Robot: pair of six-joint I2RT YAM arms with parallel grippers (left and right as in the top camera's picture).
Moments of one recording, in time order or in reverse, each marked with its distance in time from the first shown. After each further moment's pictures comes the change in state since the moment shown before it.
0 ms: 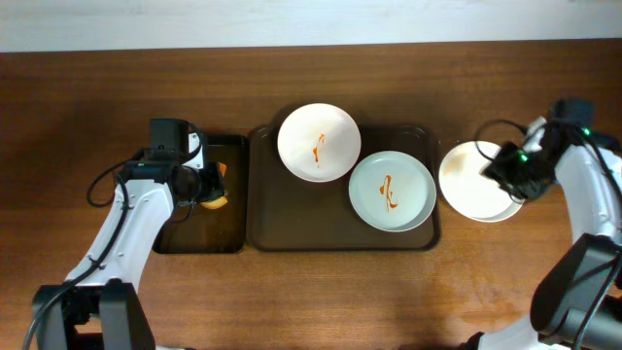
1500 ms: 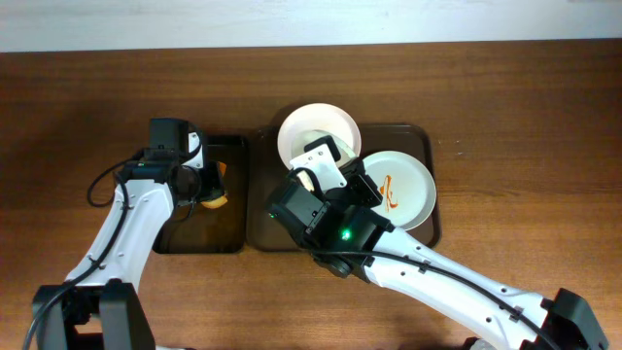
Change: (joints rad) left arm 0.000 0.000 0.000 0.006 0.000 -0.003; right arm 1.256 -0.171 -0.086 0.223 1.364 -0.053
